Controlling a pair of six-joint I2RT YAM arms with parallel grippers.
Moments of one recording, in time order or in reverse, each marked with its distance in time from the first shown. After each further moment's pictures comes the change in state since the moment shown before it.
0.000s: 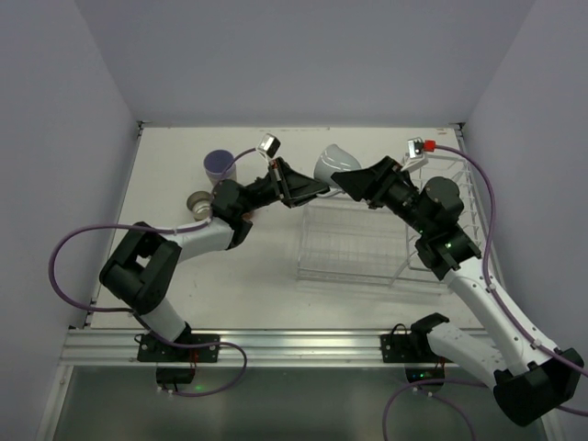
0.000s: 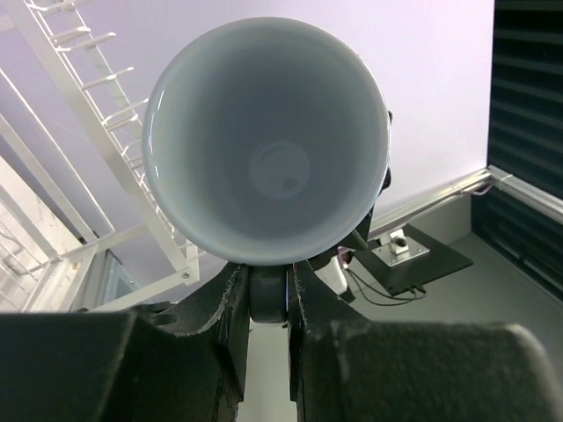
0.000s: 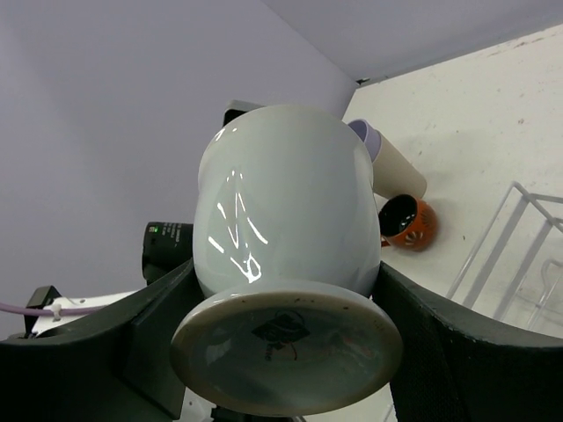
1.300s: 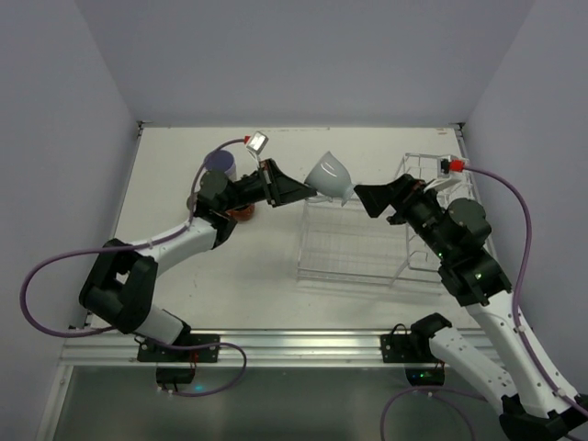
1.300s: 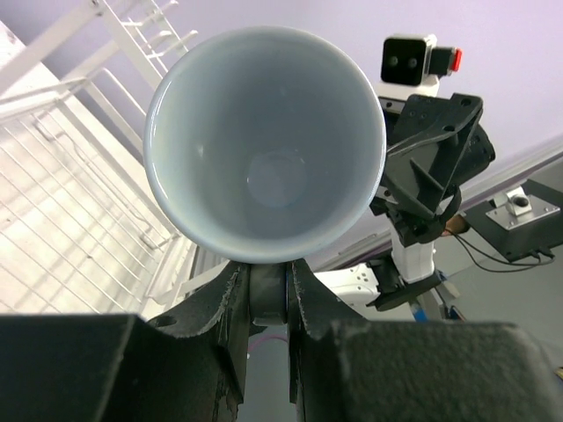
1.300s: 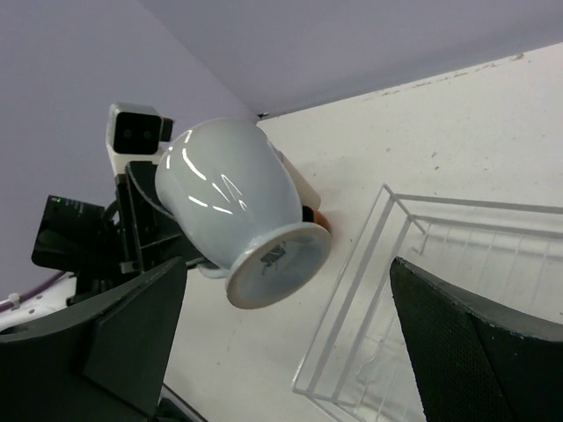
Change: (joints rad) left arm 0.073 -0.138 -0.017 -0.293 0.132 0.396; right arm 0.003 -0.224 0.032 -0.321 0.218 -0.236
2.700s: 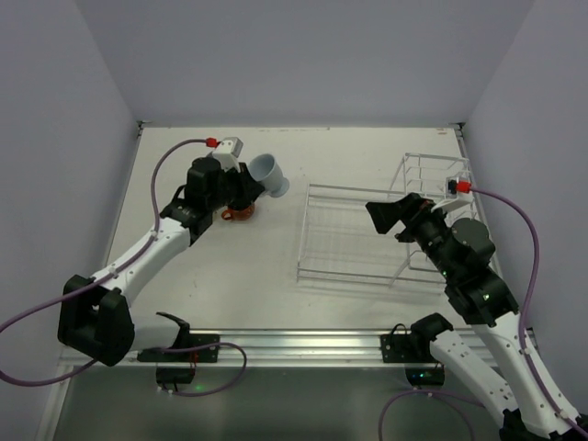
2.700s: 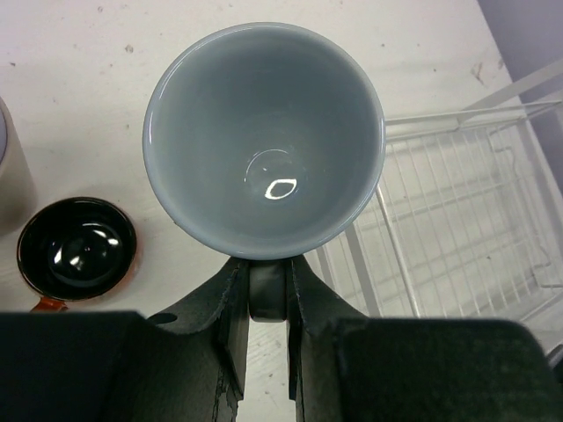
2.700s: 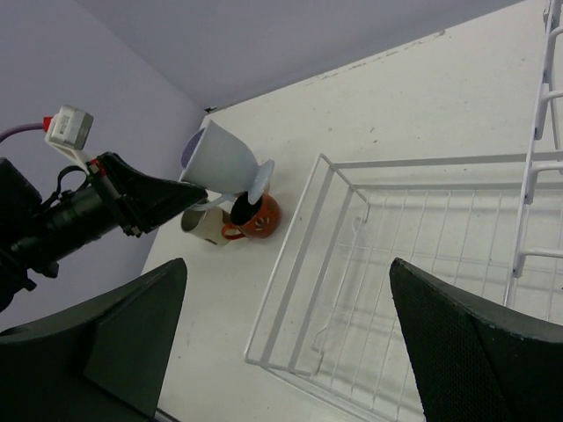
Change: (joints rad) left arm 0.145 -0.227 0.079 -1.032 -0.595 0.876; right arm 0.000 -0.141 -0.087 -0.147 0.121 -0.029
